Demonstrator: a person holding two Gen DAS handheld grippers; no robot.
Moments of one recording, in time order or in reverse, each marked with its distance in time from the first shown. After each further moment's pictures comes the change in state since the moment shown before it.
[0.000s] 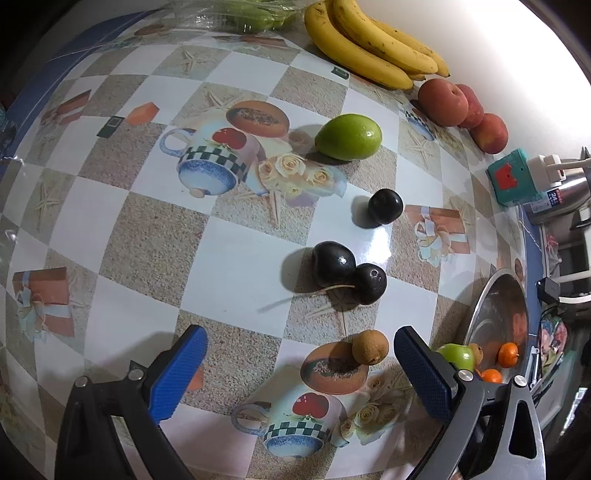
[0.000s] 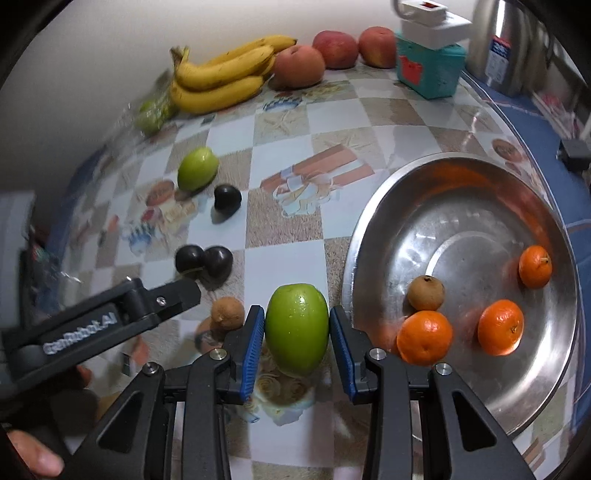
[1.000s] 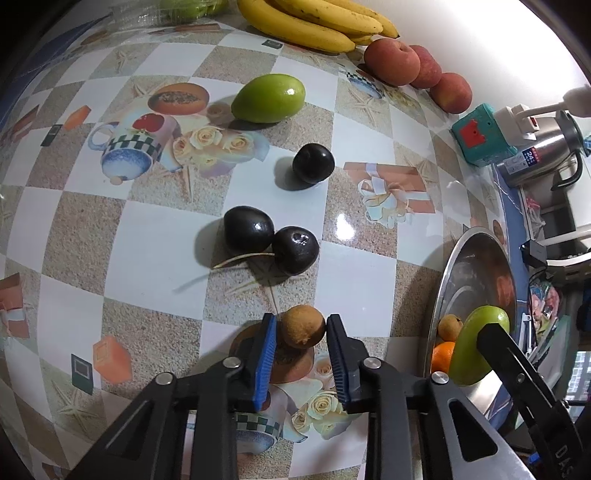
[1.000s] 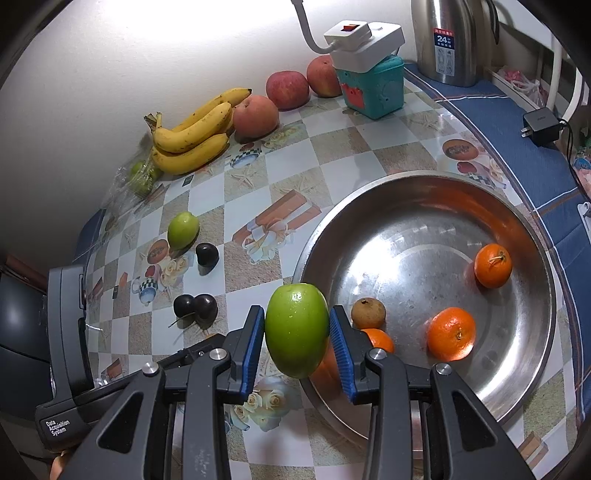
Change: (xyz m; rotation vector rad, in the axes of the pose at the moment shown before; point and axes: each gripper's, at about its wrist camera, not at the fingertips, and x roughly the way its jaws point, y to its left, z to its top) left arm 0.020 -0.048 -0.014 0.108 0.046 -0.067; right arm -0.037 -0.046 0.008 0.144 -0.100 0.046
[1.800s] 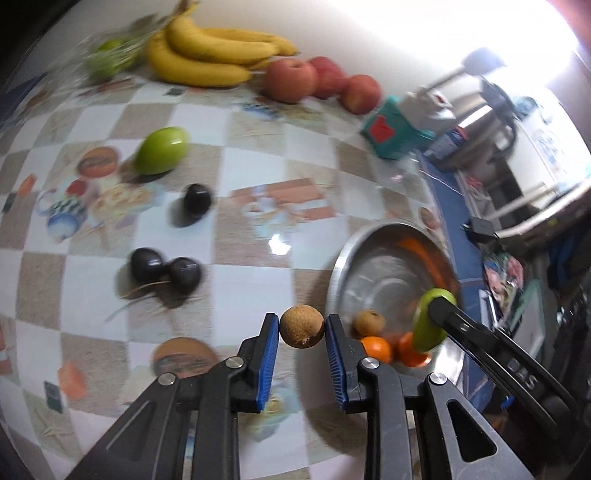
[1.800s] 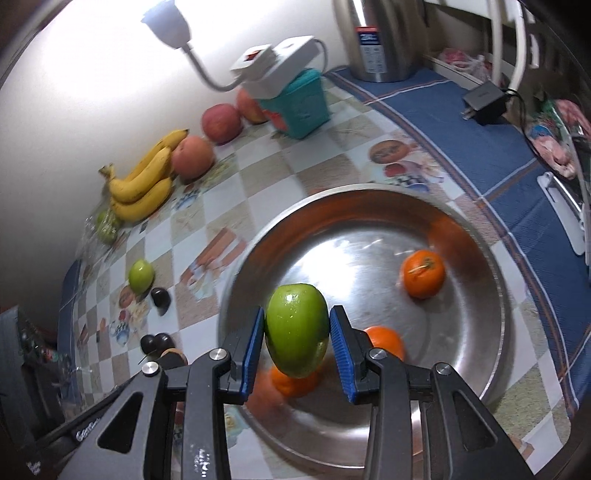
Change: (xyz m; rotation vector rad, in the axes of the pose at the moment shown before) left arm -0.025 -0.056 -0.011 0.196 -0.094 -0.165; right arm -0.016 -0.063 0.012 0.167 -0.070 -0.068
